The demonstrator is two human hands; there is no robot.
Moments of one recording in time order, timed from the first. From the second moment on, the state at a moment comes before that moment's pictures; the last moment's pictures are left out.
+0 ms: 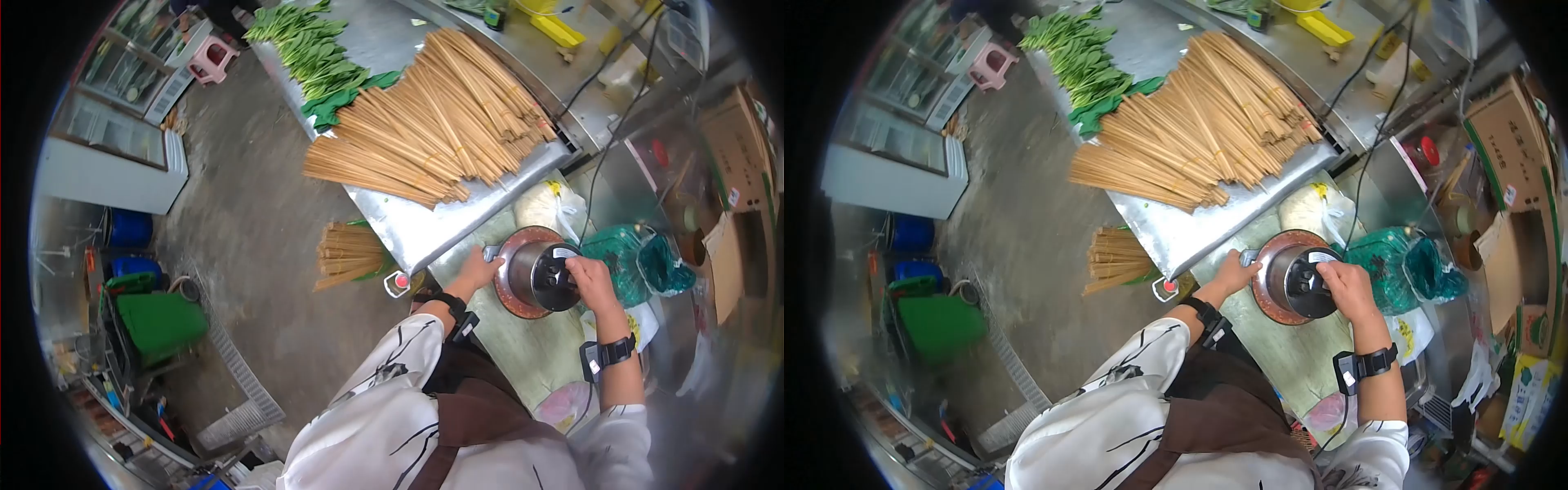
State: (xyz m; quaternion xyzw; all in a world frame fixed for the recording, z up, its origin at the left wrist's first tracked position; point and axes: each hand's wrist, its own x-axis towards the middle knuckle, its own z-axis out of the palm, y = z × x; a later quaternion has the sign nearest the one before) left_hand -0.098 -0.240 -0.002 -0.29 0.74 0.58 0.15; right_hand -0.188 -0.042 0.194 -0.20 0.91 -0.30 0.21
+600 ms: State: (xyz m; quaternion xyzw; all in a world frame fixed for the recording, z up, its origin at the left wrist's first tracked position) left_hand -0.089 -0.244 0.002 -0.27 0.78 0.53 0.18; right_hand -0.175 -0.028 0.228 -0.21 0.90 -0.36 0.15
